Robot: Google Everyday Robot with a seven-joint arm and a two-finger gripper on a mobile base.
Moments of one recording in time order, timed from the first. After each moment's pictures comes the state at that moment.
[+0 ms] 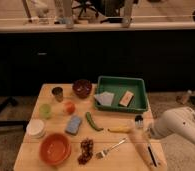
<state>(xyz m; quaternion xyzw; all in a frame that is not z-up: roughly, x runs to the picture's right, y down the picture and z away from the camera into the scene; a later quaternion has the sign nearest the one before) 0.260 0.250 0.751 -0.29 0.06 0.56 0.77</state>
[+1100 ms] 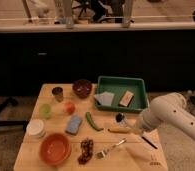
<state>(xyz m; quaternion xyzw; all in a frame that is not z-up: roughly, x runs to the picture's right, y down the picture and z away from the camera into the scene) 0.185 0.201 0.707 -0.31 -0.05 0.27 0.91</state>
